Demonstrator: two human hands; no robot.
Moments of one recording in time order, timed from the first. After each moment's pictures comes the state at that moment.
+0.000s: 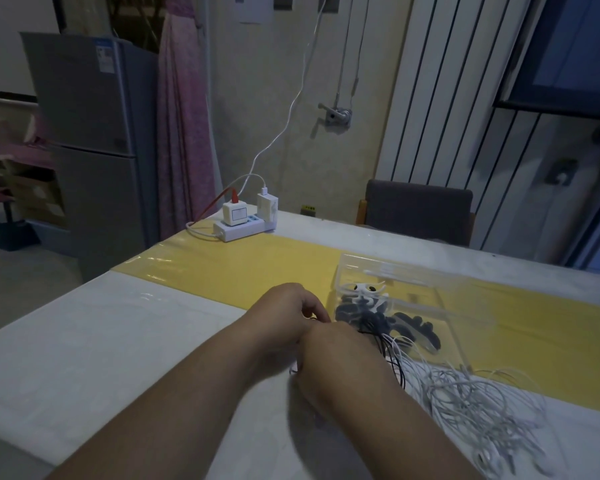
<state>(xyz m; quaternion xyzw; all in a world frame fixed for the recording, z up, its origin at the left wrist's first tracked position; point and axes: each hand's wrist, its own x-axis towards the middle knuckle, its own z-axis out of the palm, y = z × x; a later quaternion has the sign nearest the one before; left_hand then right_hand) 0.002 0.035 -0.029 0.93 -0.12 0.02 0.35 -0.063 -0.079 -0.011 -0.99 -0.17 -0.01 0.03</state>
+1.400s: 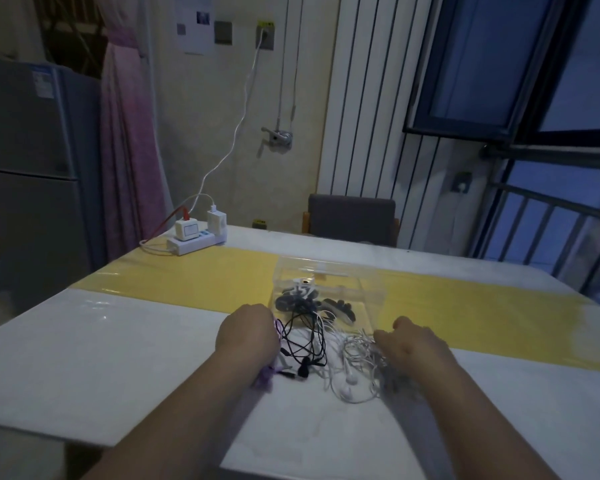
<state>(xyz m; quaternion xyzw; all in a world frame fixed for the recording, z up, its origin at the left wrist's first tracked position) -0.063 -0.021 -0.023 0.99 0.03 0.06 0.12 -0.077 -0.254 -0.010 -0.97 0.21 0.04 0.14</state>
